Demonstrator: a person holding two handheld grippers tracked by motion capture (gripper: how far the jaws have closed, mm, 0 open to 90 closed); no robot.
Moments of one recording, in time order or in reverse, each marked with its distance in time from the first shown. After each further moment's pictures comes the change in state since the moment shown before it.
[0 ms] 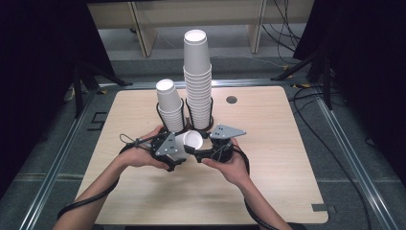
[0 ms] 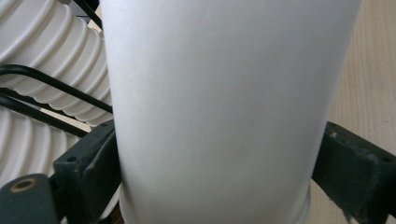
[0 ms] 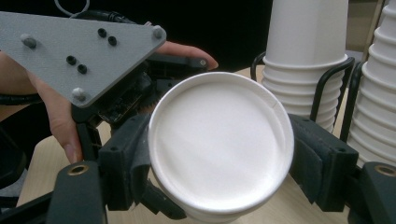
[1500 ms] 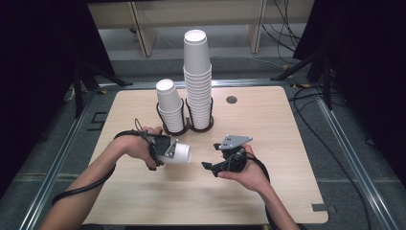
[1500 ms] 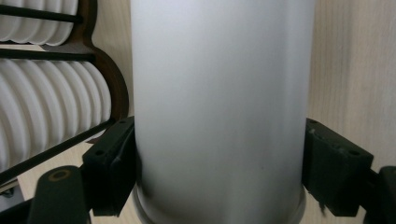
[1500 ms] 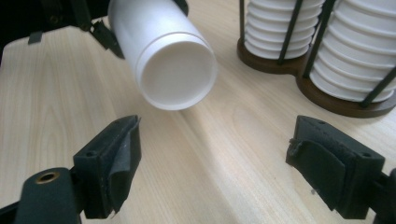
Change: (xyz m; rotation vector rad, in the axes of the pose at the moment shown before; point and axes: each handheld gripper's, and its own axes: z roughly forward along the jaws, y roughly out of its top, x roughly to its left) left arm 0.012 0.023 -0.013 0.589 -0.187 0.314; right arm -0.007 -0.026 -0.037 0.331 -0.066 -0.063
